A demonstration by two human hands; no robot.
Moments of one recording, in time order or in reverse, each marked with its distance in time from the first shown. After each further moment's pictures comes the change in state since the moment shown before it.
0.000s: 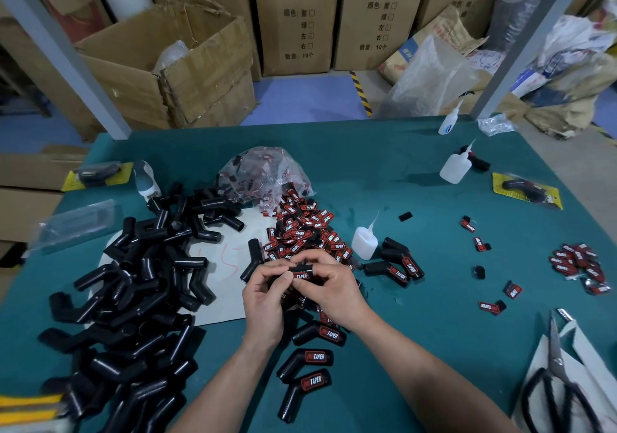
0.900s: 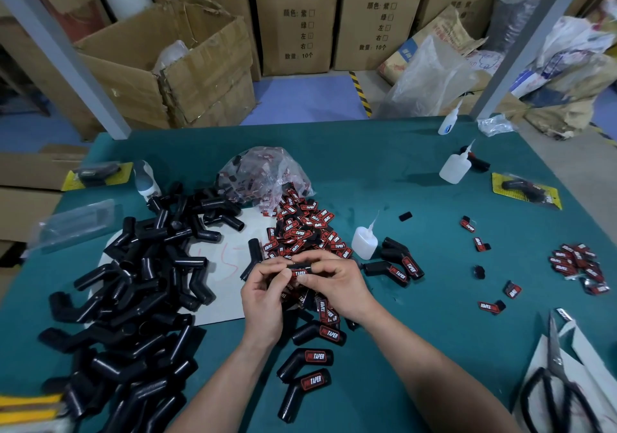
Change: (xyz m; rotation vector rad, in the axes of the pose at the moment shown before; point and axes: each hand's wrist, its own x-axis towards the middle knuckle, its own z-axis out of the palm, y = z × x) left_hand 0.004 -0.001 -0.001 0.074 0.012 0.065; right_hand 0.005 -0.005 -0.010 0.207 -0.021 0.008
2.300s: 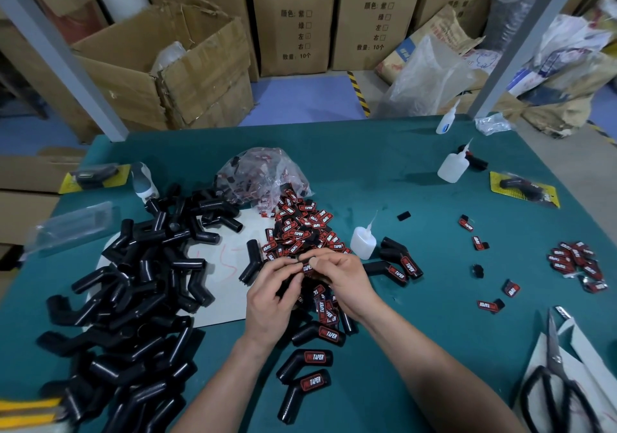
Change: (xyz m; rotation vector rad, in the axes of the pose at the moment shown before) left_hand 0.001 -0.004 -0.008 0.630 -0.210 0.462; right_hand 0.008 0.003 -0.005 0.250 0.128 0.223
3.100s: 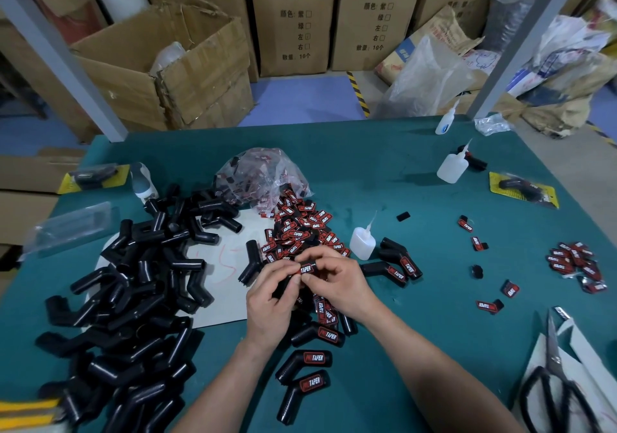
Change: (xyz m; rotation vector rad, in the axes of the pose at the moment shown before) left_hand -0.001 0.002 0.003 -0.158 0.048 -0.092; right_hand -0.007 -0.009 -0.003 -0.416 -0.136 -0.286
